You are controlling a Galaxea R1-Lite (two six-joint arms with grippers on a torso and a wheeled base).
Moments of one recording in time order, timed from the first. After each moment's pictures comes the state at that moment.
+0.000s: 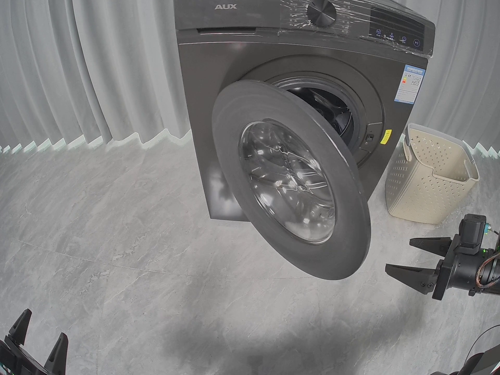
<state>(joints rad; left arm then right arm) 0.00 0.01 -0.02 -0.06 -0.12 -0.11 0.40 1.17 -0.37 -0.48 0.27 0.10</state>
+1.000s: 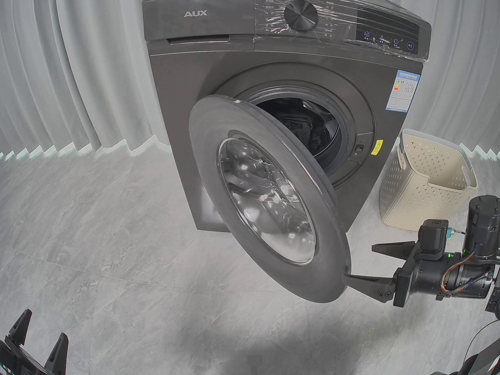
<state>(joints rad) 0.00 0.01 -0.02 -0.06 -0.12 -0.11 0.57 1.39 -0.40 -0.64 0.20 0.11</state>
